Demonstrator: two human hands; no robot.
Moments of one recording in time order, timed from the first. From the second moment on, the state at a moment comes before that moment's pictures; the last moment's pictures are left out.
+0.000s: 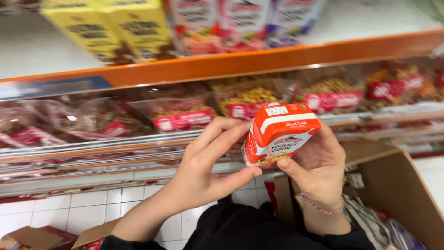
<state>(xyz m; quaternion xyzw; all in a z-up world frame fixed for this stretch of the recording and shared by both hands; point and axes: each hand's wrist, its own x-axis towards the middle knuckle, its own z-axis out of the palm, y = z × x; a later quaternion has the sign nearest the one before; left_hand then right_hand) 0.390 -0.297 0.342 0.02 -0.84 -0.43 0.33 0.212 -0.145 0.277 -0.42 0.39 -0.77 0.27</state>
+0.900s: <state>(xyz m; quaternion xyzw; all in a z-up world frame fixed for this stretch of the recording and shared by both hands) 0.415 -0.388 0.388 -0.02 -0.85 -0.16 0.50 0.261 -0.273 0.338 -0.58 0.48 -0.66 -0.08</state>
